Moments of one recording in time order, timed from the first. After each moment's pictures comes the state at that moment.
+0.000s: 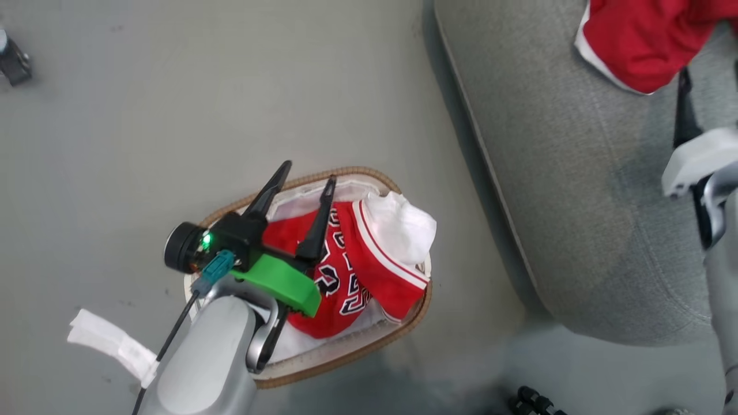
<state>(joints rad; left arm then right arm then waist) -0.45 0.11 -0.46 0.39 -0.31 -0.13 -0.26 -0.76 -0.26 -0.19 0.73 -0.10 0.13 -0.26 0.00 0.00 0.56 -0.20</state>
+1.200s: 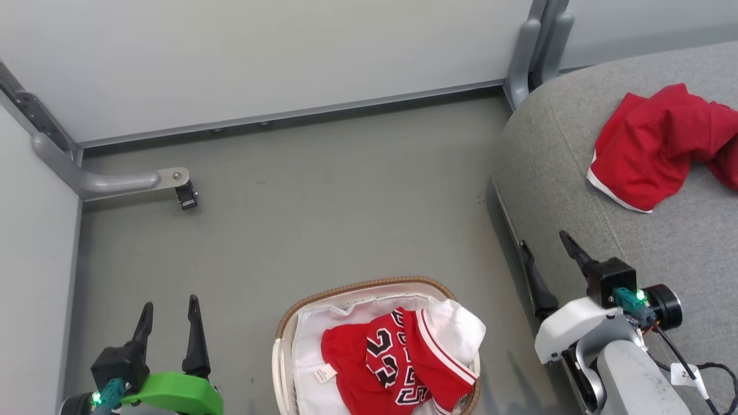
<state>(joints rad) -0.06 0.05 0.04 0.38 -0.18 -0.10 -0.26 -0.28 -0.07 0.10 0.47 0.08 0.13 -0.26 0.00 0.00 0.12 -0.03</state>
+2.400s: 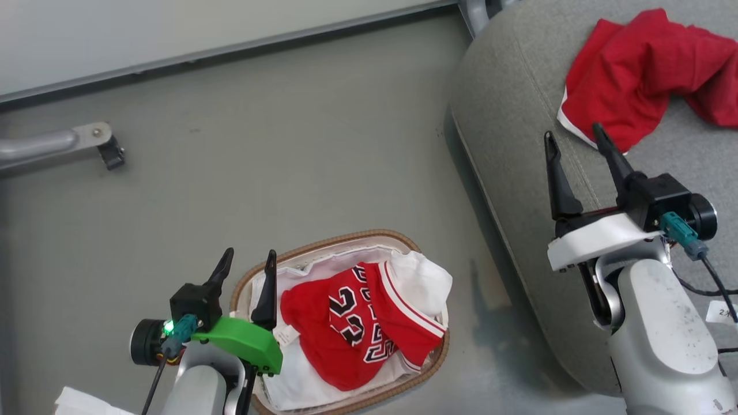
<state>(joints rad) -0.24 0.05 -0.20 0.51 -0.22 -0.11 -0.26 -0.42 -0.08 0.04 0.30 0.11 0.13 -0.26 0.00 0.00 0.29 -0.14</state>
